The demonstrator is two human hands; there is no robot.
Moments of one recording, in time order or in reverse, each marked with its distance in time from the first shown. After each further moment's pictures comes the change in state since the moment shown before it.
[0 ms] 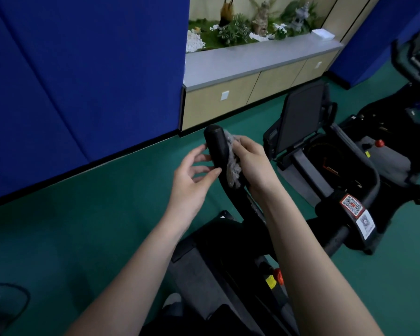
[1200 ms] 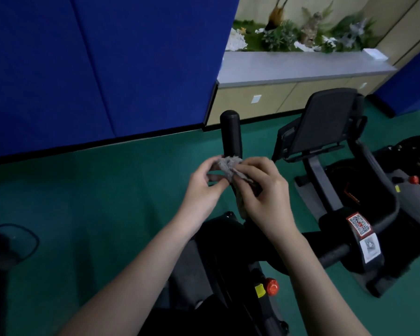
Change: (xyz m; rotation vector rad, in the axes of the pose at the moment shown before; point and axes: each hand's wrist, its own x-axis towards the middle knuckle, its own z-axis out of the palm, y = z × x) left_hand -0.032 -0.027 0.027 -0.038 0.117 -0.054; right_hand -0.067 0.016 -0.034 -0.669 -0.065 -0.649
